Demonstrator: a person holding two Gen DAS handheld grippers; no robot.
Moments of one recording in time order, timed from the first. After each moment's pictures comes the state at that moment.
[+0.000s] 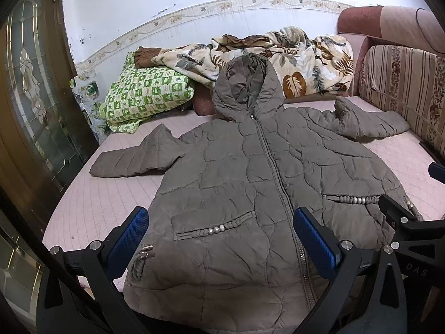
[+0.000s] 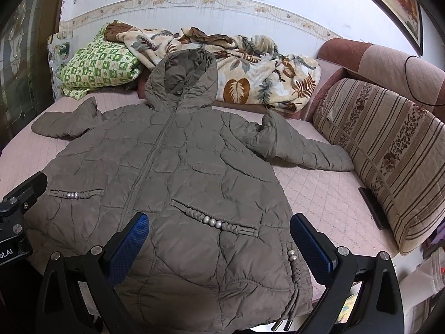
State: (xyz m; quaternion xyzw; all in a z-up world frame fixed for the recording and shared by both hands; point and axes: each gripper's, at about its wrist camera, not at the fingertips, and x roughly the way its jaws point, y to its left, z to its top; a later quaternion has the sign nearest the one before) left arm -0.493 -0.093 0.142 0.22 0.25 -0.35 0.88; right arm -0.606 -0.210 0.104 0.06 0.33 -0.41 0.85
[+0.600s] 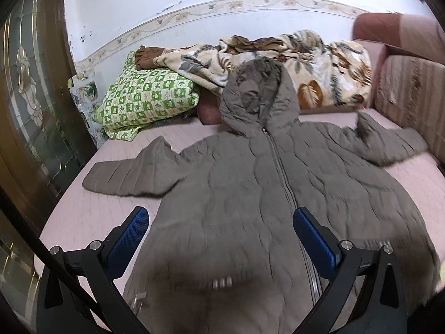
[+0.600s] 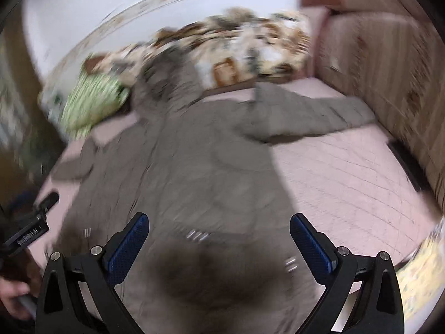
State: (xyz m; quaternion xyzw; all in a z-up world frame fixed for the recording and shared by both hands) left arm -0.414 -0.158 0.146 0.20 0.24 -0.34 0.89; right arm -0.669 -0.335 0.108 0.27 0.28 -0.36 0.85
